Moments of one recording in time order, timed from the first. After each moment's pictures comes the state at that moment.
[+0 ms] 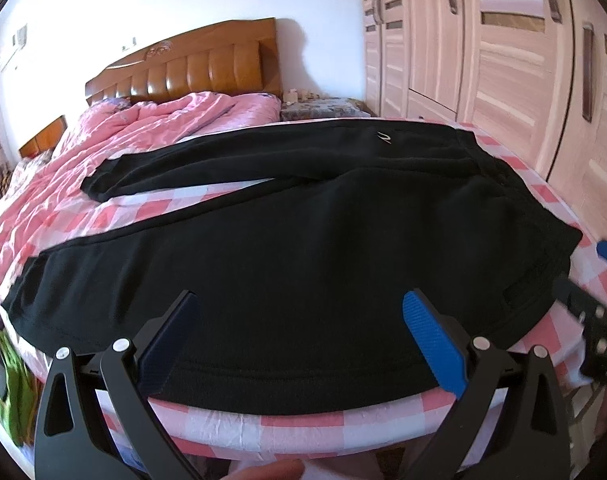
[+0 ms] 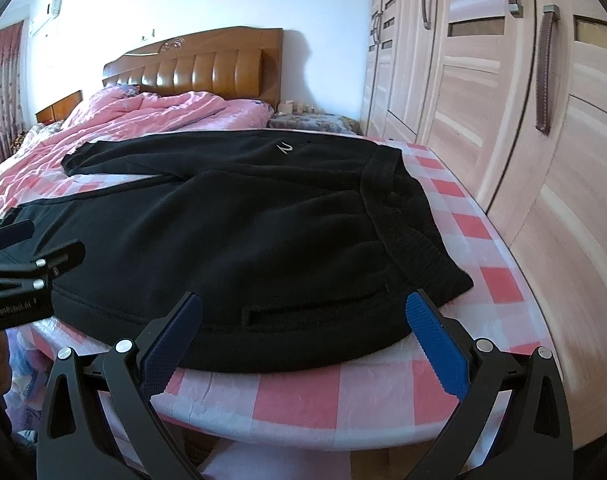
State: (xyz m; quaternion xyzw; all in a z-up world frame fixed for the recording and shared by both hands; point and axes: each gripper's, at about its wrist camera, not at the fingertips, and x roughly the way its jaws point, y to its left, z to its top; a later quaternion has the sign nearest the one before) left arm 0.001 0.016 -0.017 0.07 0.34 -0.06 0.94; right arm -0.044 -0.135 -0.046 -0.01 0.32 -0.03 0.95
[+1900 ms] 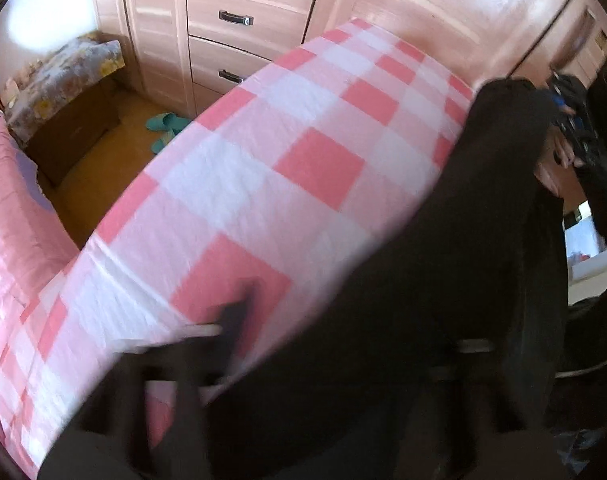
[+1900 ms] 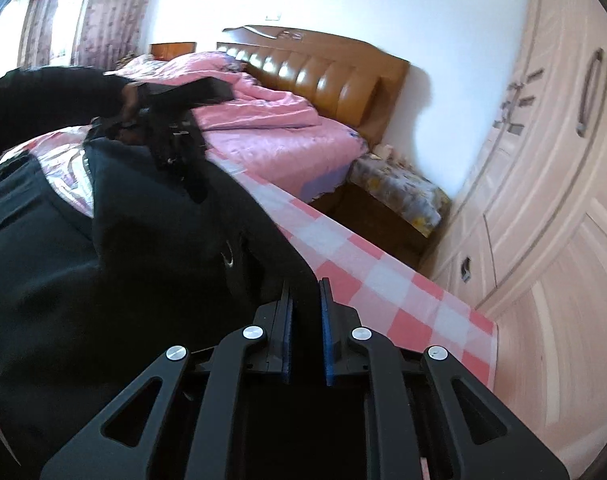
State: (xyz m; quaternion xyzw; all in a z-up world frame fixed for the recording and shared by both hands) left arm 0.462 -0.025 -0.034 0.24 0.50 -0.50 0.67; right arm 0.210 -0.228 0.000 -0.18 0.28 0.17 0.93
